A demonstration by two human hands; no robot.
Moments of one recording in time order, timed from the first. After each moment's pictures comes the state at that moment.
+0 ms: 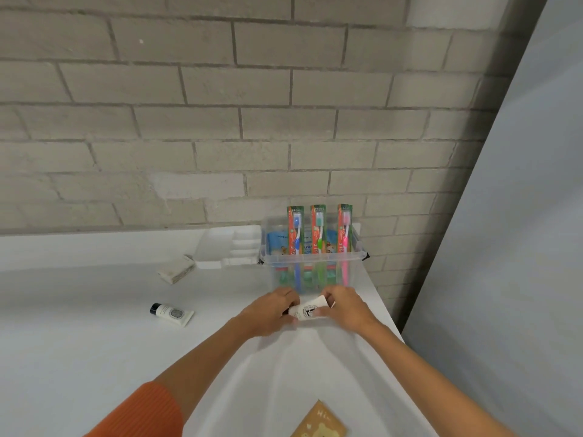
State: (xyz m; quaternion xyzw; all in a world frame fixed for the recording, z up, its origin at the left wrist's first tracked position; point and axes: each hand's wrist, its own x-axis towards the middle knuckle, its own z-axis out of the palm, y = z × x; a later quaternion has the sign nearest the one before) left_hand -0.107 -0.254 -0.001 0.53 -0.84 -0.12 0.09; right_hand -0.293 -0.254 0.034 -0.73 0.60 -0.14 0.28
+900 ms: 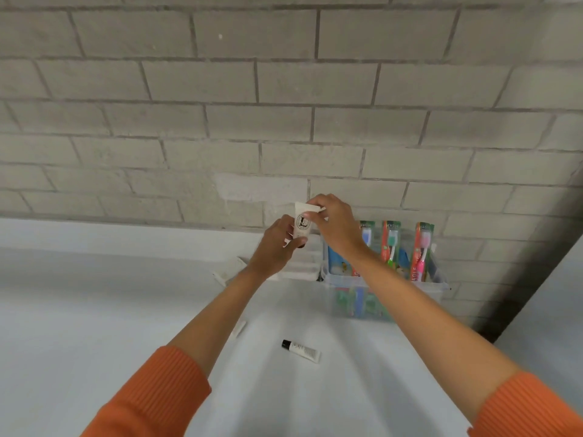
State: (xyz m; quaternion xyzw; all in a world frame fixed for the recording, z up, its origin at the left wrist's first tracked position) left_hand -0.005 -0.314 0.085 0.61 -0.65 -0.14 0.43; right_hand -0.137 -0.354 0.136 -0.79 0.41 -0.39 0.24
